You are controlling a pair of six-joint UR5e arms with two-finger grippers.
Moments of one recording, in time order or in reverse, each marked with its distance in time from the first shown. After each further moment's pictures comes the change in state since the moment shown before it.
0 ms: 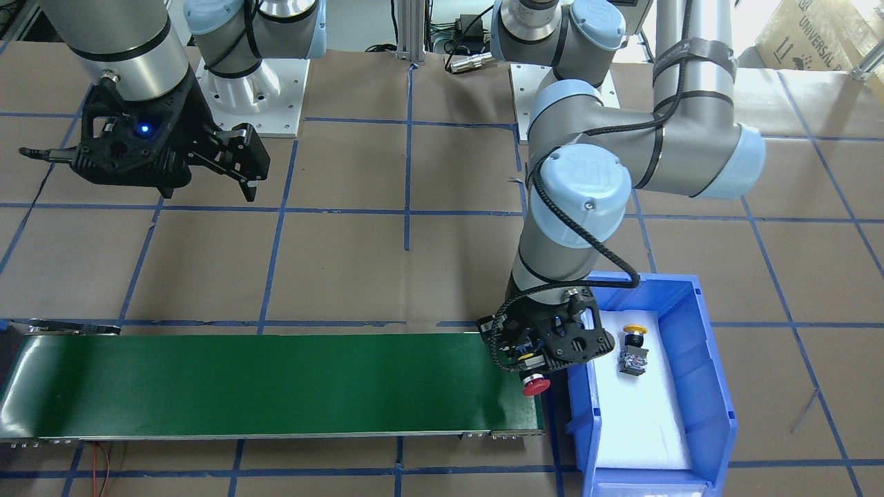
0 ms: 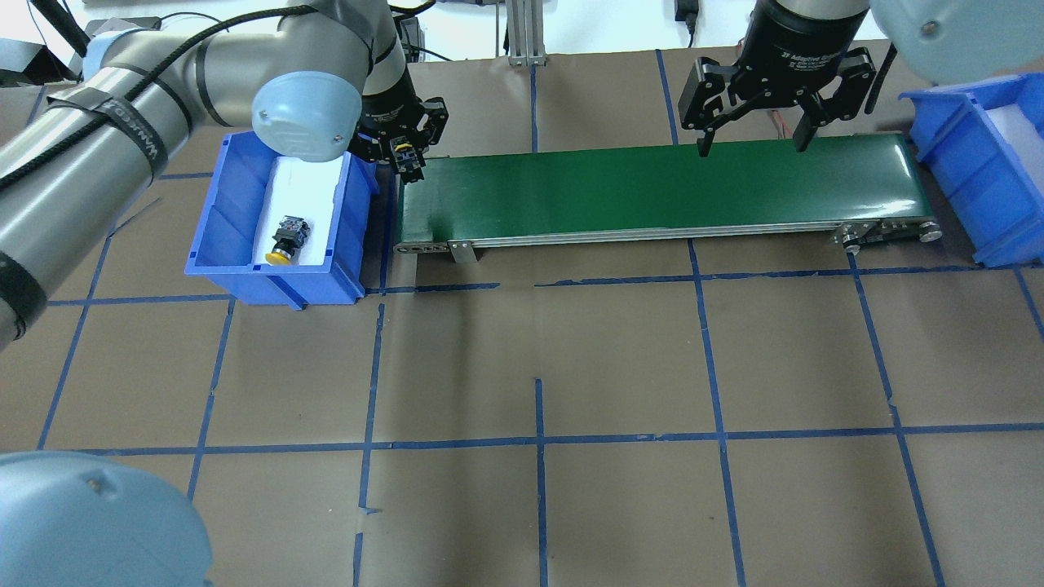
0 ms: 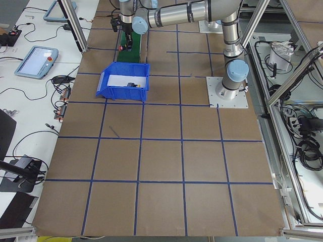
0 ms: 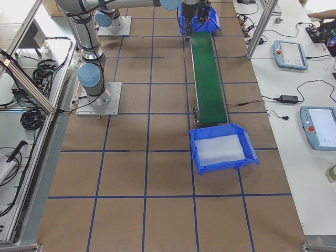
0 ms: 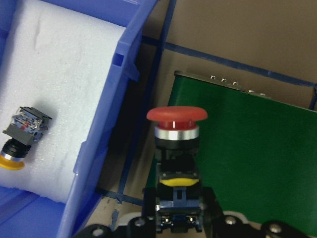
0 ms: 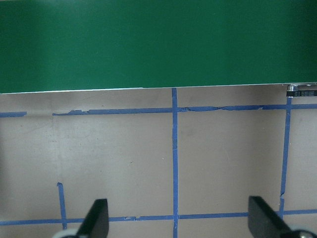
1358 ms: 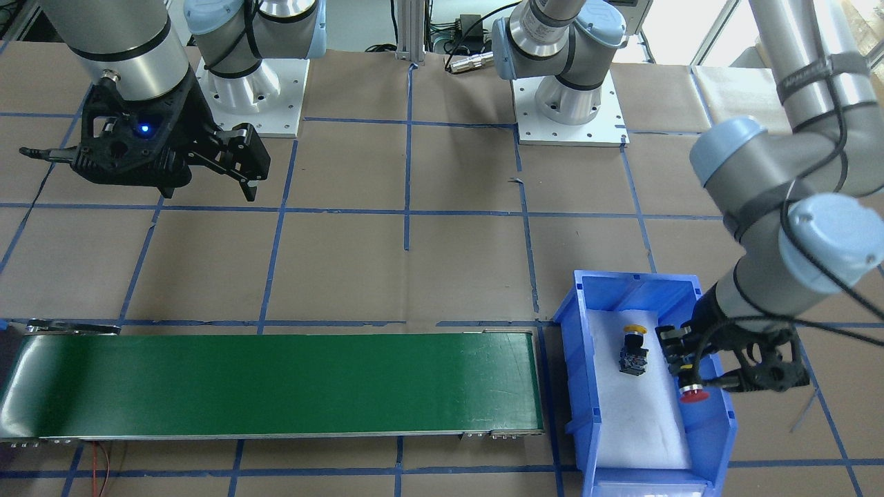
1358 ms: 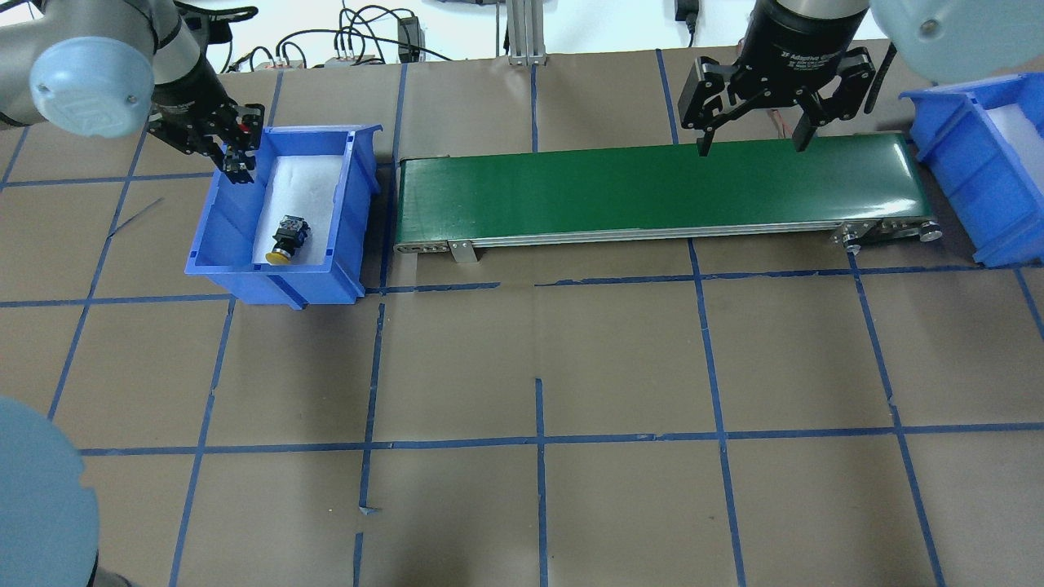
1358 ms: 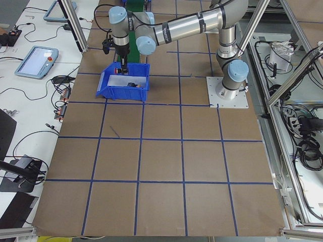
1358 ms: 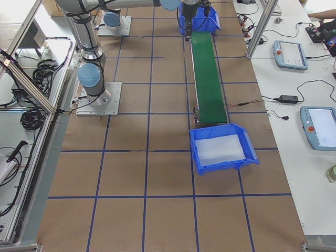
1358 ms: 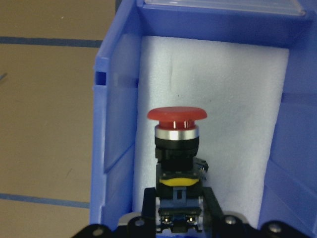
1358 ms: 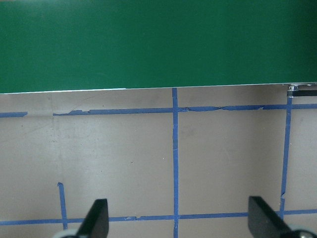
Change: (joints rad) left arm 0.342 0.141 -0.024 -0.162 0.023 0.520; right arm 0.000 0.000 0.000 0.000 0.001 0.001
